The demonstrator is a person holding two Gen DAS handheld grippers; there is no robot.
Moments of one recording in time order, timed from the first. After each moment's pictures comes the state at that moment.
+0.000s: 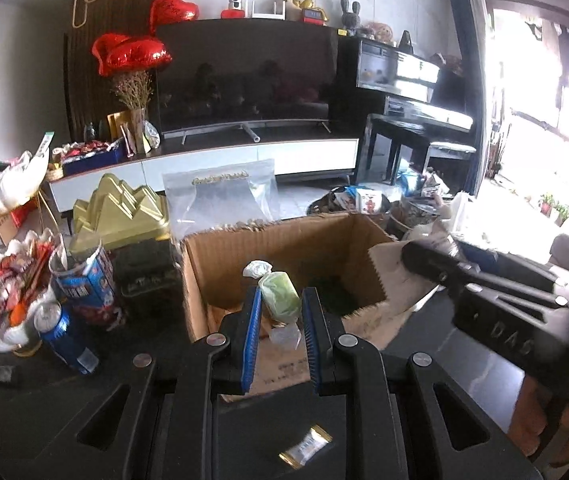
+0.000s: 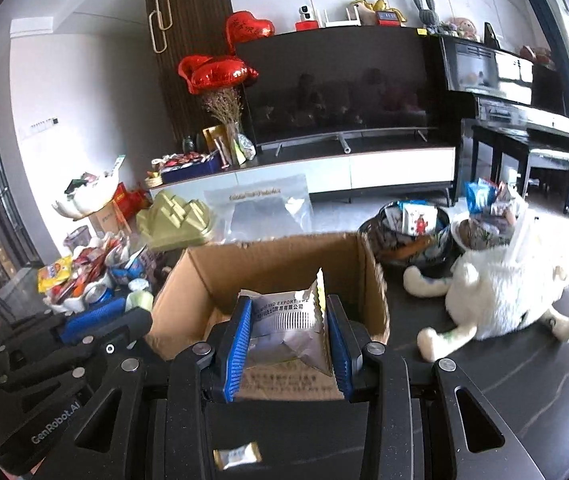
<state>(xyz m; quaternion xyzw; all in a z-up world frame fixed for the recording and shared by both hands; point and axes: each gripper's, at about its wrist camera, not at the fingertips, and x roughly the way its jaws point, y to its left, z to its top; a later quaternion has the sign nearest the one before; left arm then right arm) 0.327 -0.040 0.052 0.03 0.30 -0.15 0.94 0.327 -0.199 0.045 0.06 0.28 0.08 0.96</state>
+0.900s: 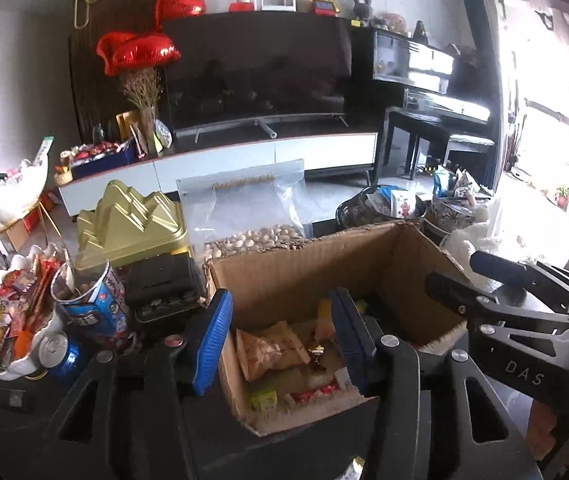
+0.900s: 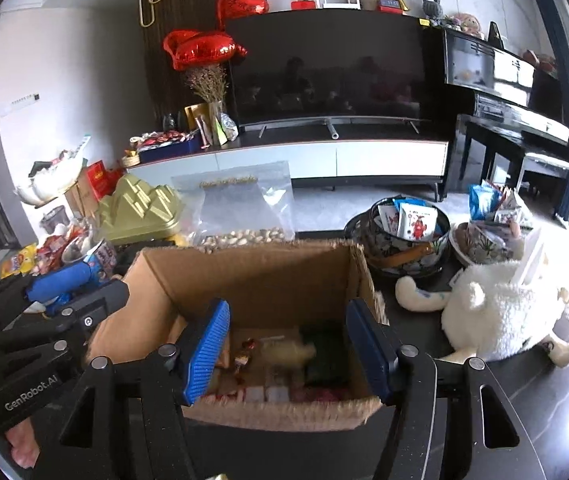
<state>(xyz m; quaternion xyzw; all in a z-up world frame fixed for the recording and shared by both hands) 0.371 -0.029 0.042 0.05 0.31 -0.12 0.94 0.374 -0.193 0.024 0.04 0.31 0.05 0.95</state>
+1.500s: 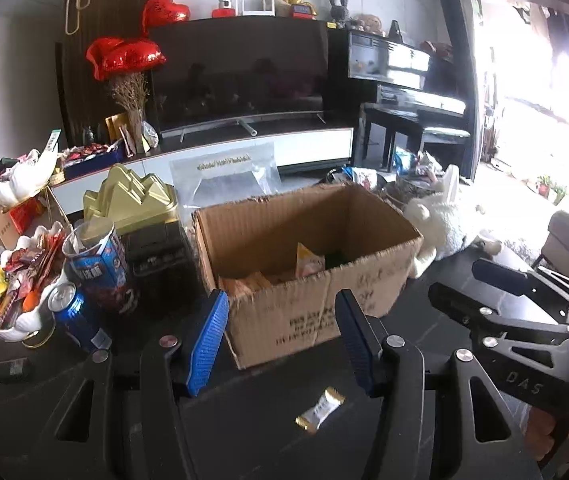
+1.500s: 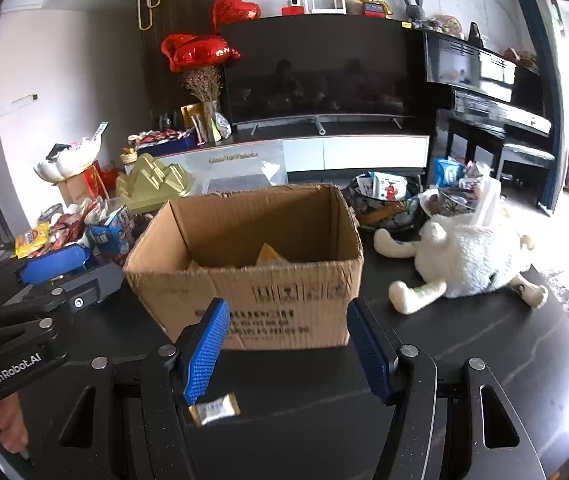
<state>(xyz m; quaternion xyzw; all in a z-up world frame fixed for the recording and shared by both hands) 0.280 -0.023 0.037 0.06 0.31 -0.16 0.94 0.263 -0.192 0.014 0.04 0.31 0.02 0.95</state>
